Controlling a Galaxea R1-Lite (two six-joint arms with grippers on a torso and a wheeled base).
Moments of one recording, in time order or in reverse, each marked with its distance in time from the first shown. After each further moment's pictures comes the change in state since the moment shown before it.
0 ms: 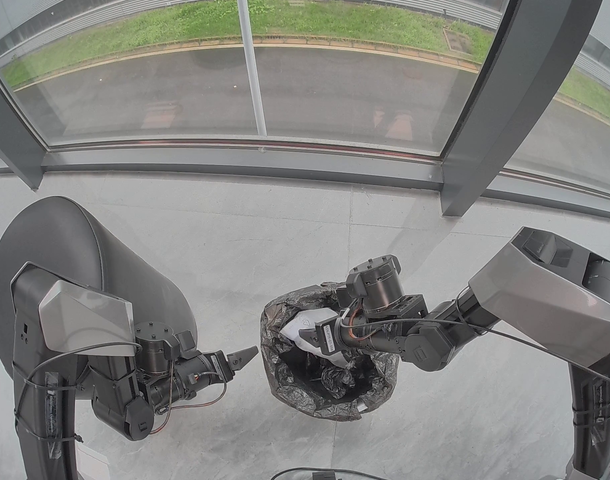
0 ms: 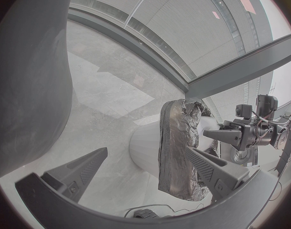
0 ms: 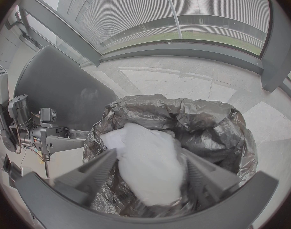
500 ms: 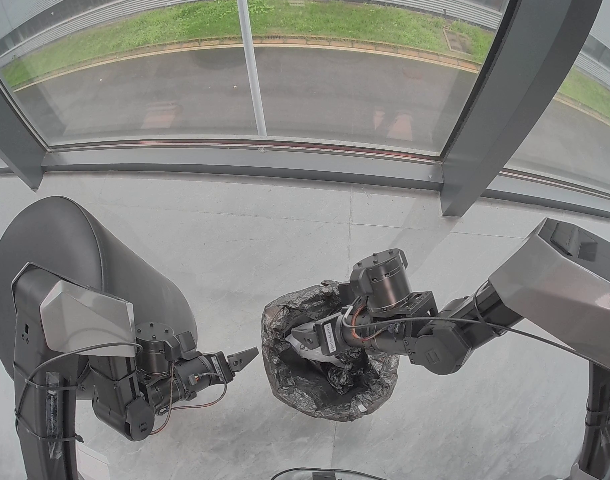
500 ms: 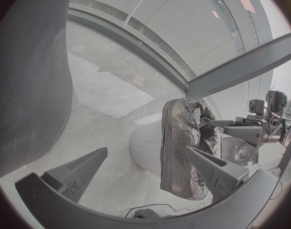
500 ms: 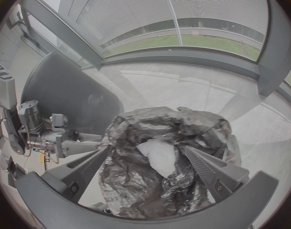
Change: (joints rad) left arm 0.000 0.005 0.000 0.000 0.001 0.009; right arm 0.027 -0.090 0.066 -0.002 -0.024 0.009
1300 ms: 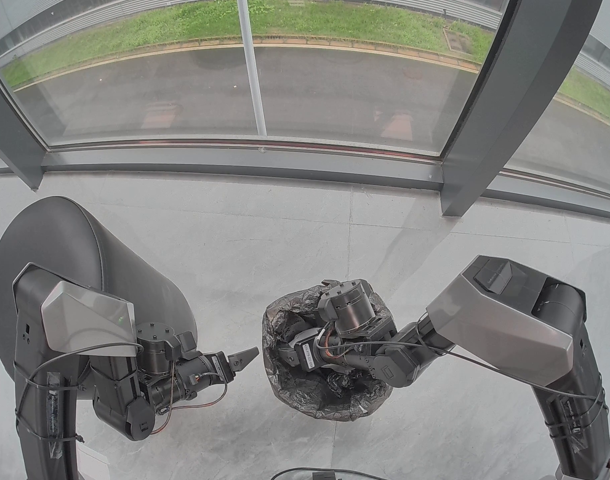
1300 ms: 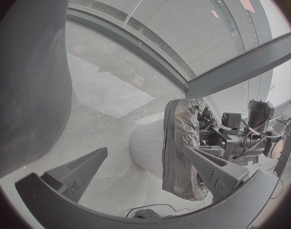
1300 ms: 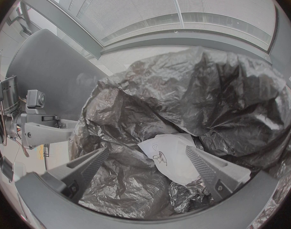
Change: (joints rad) left arm 0.000 0.004 -0.006 0.000 -0.001 0.003; right arm 0.022 0.243 -0.182 -0.003 0.002 -0.004
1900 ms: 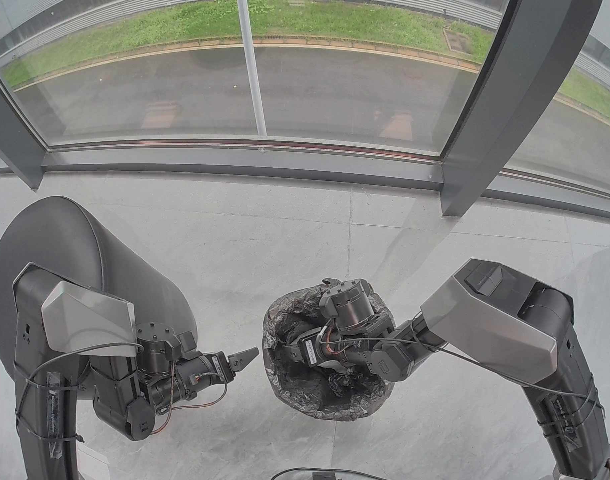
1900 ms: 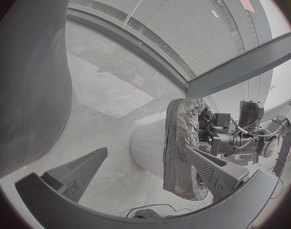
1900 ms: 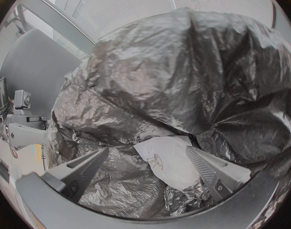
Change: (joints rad) left arm 0.000 0.001 0.000 0.000 0.000 0.001; right arm -0.031 0.064 -0.080 0.030 -0.006 0.003
